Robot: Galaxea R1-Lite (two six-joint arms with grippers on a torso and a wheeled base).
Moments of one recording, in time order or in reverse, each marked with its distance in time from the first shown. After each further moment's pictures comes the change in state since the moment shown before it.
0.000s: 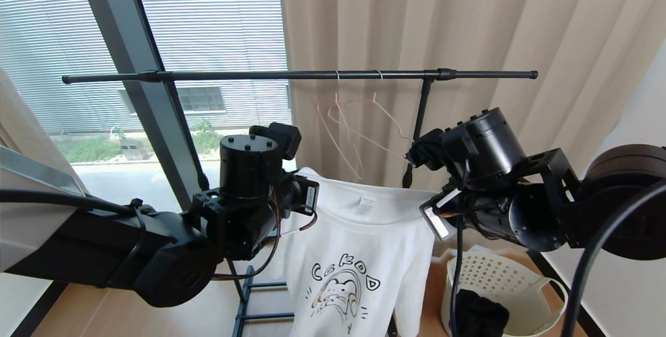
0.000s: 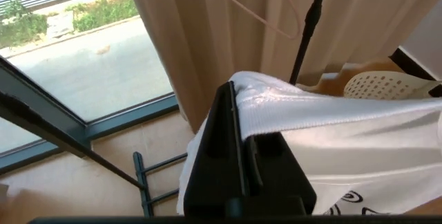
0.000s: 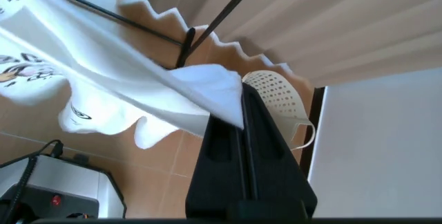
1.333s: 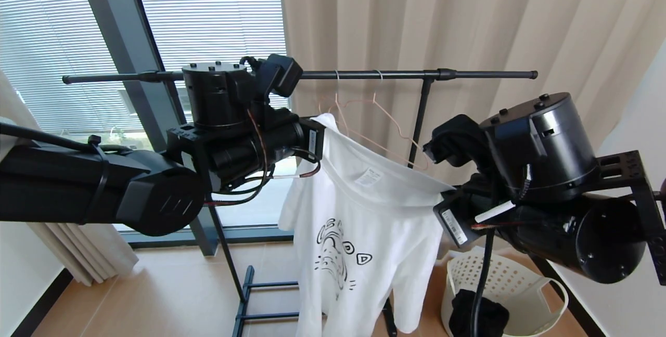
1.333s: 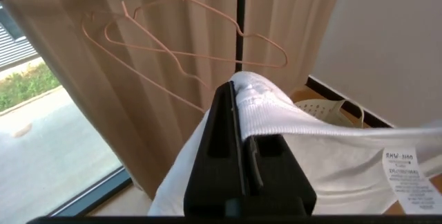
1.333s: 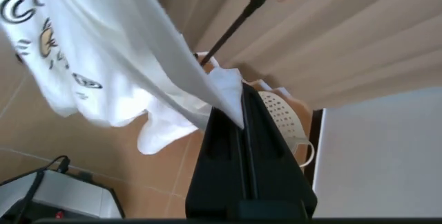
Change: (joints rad) left arm 0.092 -0.023 -0.267 0.079 -0.434 0.064; right arm 0.112 -0.136 0.062 -0.034 -0.054 -0.002
